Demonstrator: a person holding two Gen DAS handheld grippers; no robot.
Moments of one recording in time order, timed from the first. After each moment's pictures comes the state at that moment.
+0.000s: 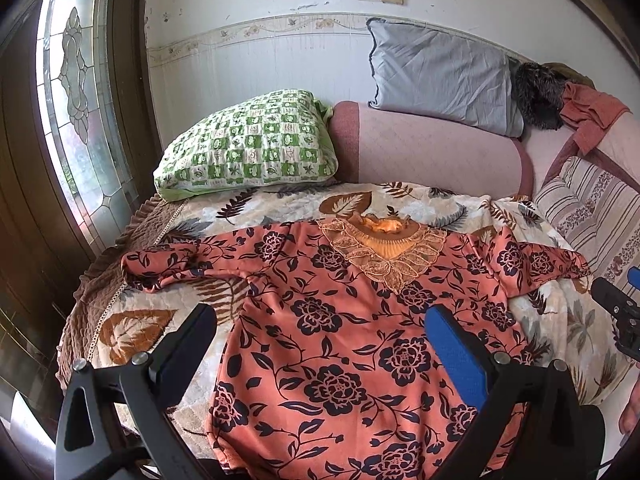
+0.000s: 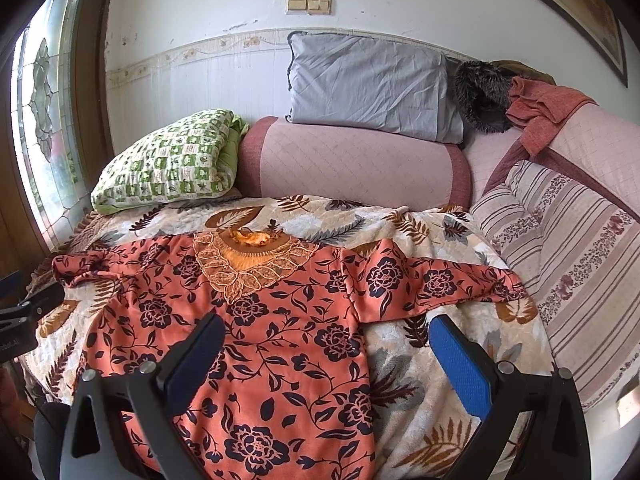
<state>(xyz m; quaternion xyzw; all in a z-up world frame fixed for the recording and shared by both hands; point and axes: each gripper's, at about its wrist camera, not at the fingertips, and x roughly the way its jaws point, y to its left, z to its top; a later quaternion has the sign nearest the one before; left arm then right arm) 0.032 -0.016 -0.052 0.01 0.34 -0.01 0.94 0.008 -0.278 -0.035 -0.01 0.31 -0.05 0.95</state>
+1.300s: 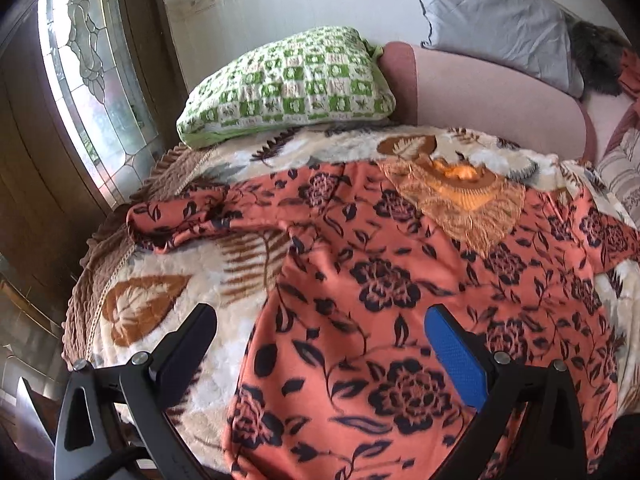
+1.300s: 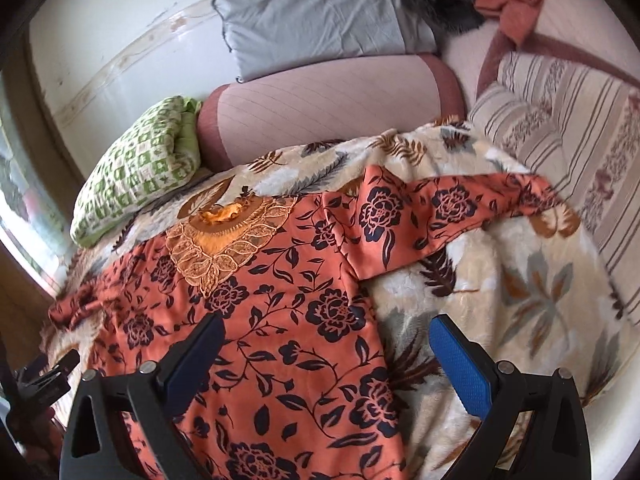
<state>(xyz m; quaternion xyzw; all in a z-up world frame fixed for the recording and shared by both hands) 0.099 0.018 -0.139 0.02 0.40 0.07 0.91 0.070 -0.348 -0.114 0.14 0.39 -0.06 0.91</state>
